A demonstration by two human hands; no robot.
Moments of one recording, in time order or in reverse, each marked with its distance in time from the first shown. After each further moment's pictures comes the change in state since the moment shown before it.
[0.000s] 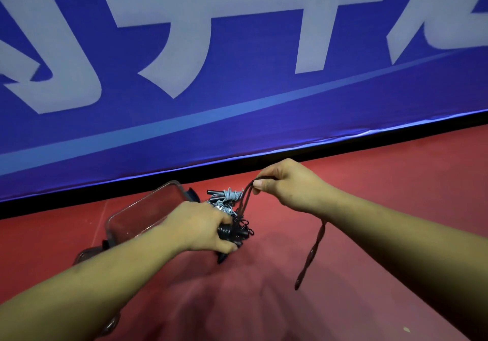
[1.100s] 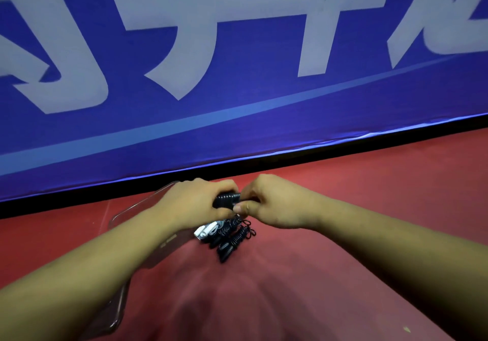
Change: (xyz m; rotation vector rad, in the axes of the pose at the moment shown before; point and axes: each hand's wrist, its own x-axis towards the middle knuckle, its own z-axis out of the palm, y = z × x) left_hand -0.017 -0.016 -0.045 -0.235 0.192 -0.071; right_hand -0.003 -0.025 0.026 -0.326 -0.224 -0.183
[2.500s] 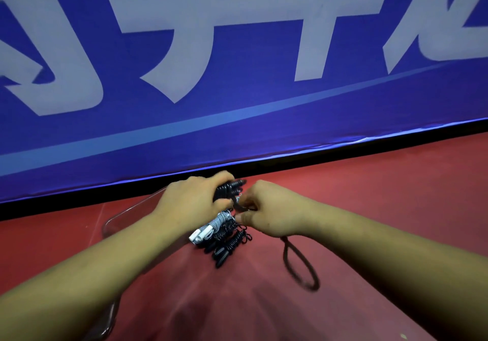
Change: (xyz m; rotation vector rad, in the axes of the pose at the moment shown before) left_hand 0.007 0.009 0.003 0.010 0.160 -0.094; right_hand -0.005 -0.011 -0.003 0.032 0.005 0.124
